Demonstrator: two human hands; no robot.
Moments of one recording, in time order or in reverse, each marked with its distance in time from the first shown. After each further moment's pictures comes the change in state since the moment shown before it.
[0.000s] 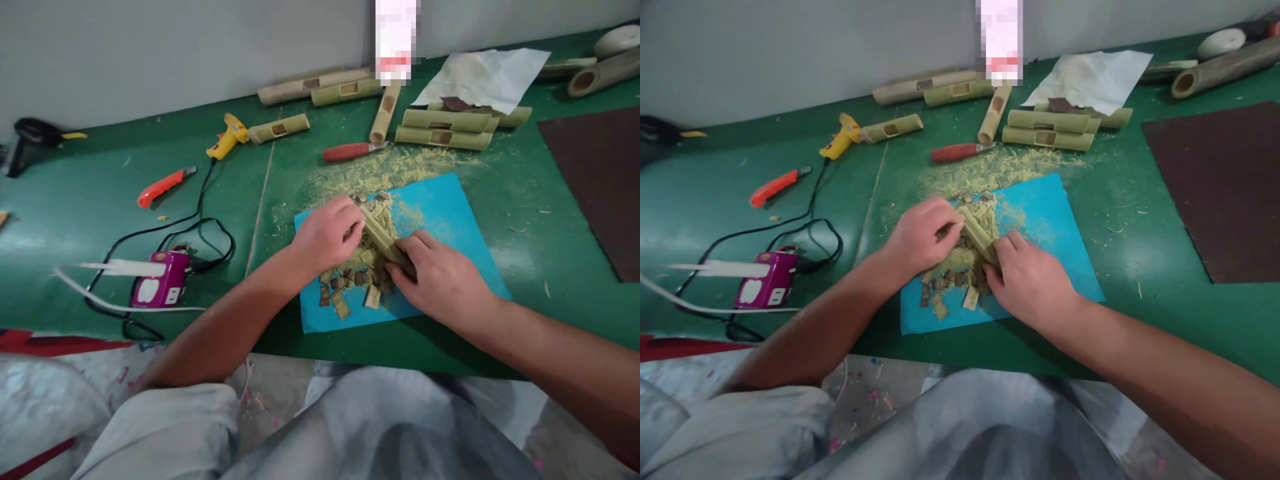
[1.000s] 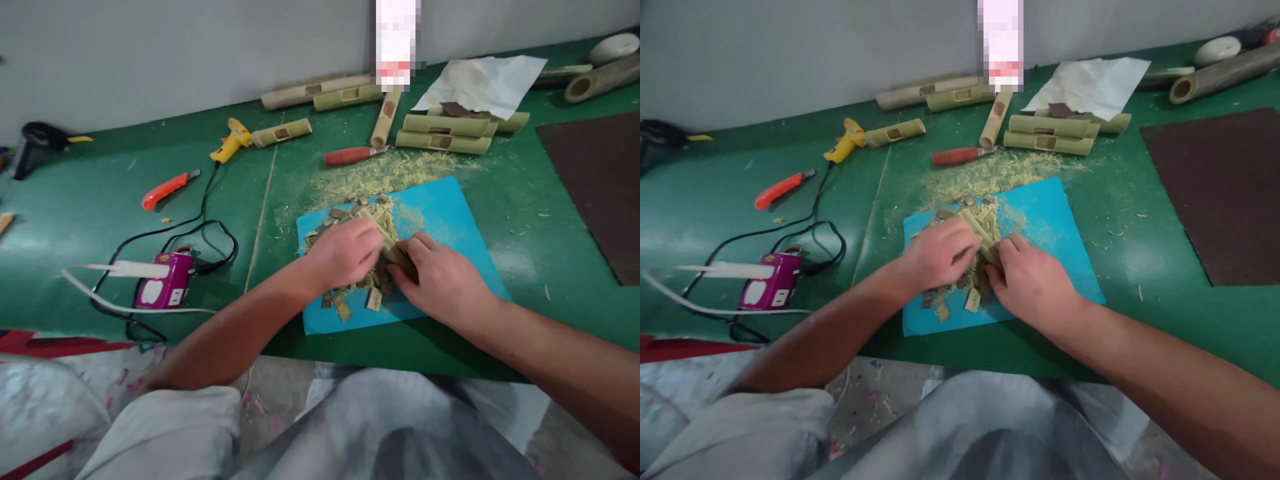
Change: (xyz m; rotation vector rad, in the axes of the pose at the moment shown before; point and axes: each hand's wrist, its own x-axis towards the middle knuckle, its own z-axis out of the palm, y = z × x) left_hand 0.002 -0.002 0.004 0.090 -0.079 0.113; right_hand 0.001 0.001 -0.002 0.022 -0.015 0.010
